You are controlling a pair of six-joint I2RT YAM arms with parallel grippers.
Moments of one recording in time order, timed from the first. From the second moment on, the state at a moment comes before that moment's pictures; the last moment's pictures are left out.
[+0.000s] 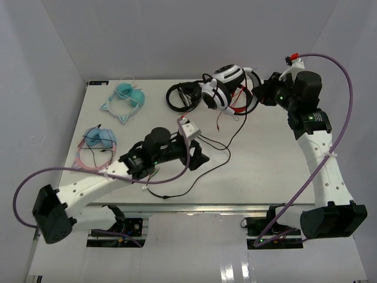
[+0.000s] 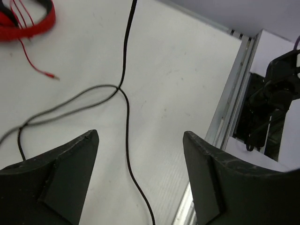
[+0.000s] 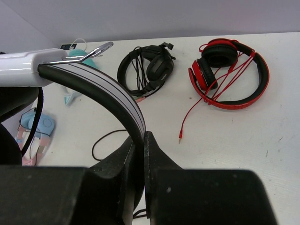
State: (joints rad) left arm -0.90 1.16 0.88 0.02 0.24 -0.07; right arm 0.10 1.23 1.38 -0.39 -0.36 0.33
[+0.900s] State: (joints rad) left arm -0.87 1.82 0.83 0.76 0.12 0.41; right arm 0.06 1.10 1.41 -0.40 -0.65 0.34
